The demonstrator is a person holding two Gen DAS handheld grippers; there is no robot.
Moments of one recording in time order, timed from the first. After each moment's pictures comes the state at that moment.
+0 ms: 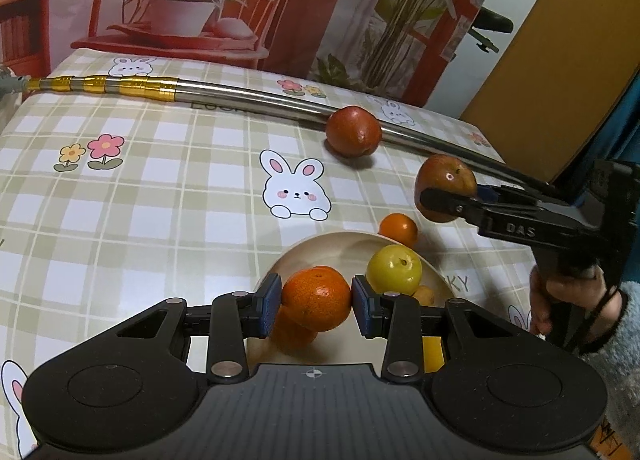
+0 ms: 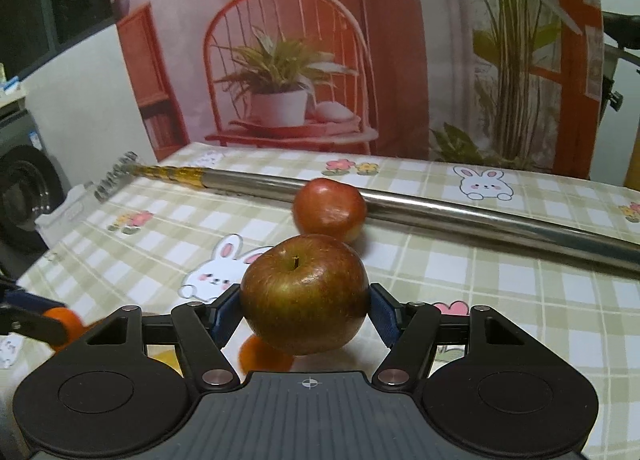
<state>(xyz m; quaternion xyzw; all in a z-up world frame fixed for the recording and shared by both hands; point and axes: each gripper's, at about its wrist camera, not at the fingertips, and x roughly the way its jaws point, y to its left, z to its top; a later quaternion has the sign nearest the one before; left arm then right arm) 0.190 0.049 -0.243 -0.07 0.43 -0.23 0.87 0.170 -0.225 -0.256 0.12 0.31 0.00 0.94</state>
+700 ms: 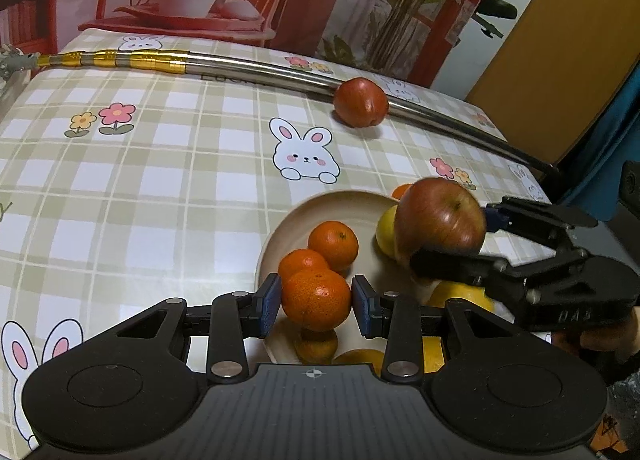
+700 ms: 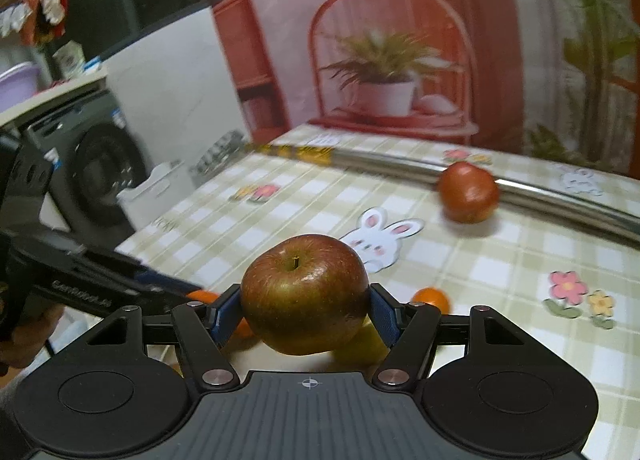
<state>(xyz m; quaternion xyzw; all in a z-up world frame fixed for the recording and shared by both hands) 0.176 0.057 -0.256 -0.07 0.45 -0.22 0.86 0.138 -0.139 -0.237 0.11 0.33 0.12 0.93</state>
